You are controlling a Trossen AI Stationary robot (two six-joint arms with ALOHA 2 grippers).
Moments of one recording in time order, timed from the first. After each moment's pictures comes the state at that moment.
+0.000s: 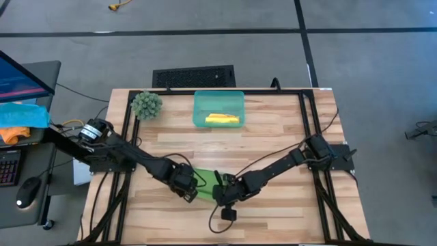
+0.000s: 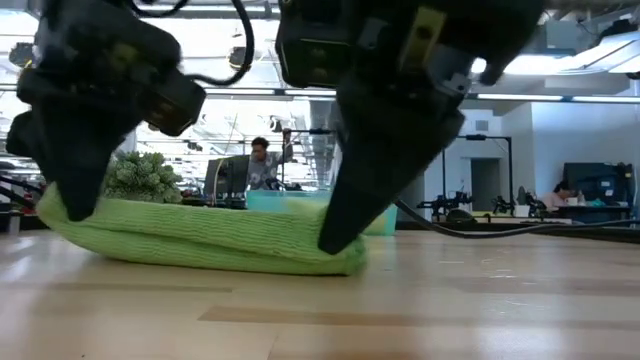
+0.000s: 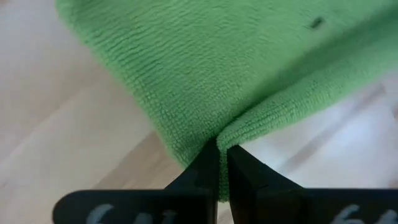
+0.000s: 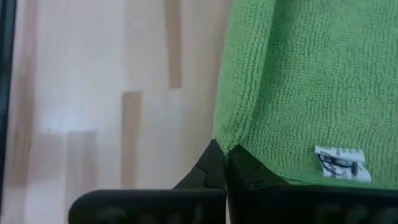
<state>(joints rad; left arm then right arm) -0.42 1.67 0.97 -0.64 0.10 -1.33 0.45 2.11 1.44 -0.40 0.00 0.45</state>
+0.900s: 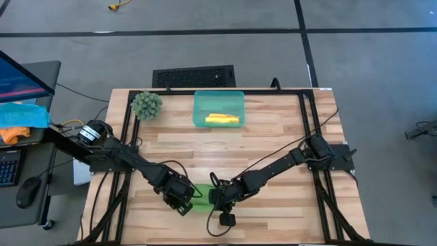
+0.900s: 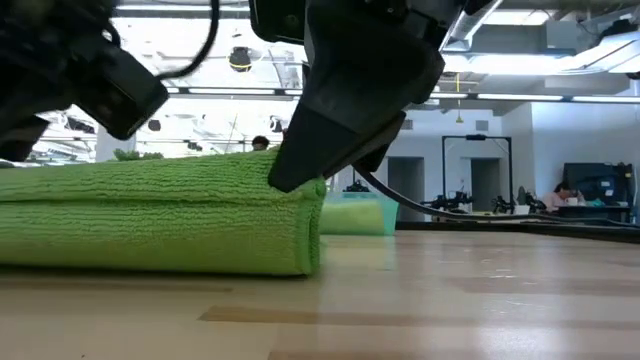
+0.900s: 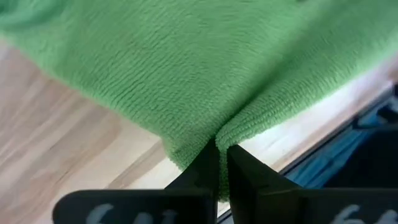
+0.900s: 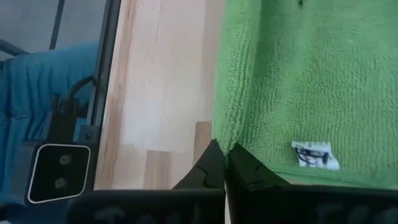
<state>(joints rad) -0.51 1.67 0.96 -0.57 0.35 -1.42 0.44 2.11 1.49 -0.32 -0.16 0.43</state>
